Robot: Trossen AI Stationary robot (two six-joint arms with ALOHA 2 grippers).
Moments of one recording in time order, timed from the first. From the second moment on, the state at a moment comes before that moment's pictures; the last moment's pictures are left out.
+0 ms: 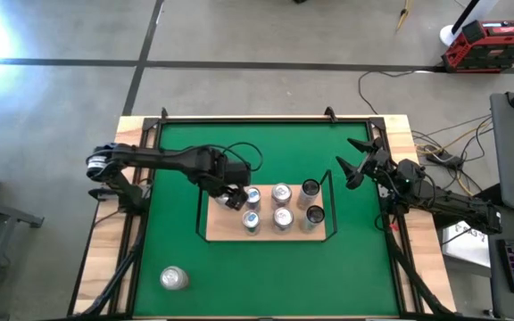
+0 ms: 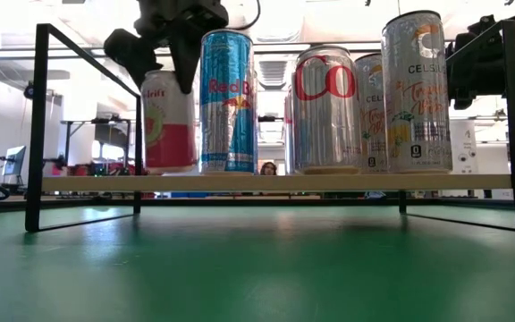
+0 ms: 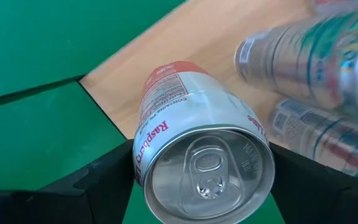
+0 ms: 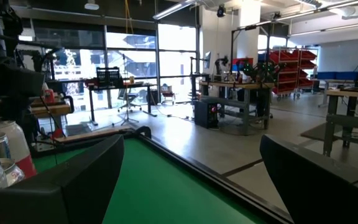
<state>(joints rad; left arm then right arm) -0.01 1.69 1.54 -1.29 -0.01 -0.99 -0.36 0.13 0.01 0.29 0.20 -0.04</state>
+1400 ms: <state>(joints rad) 0.00 1.71 1.54 -1.26 0.04 -0.92 -0.36 0.13 0.01 0.29 0.20 -0.04</state>
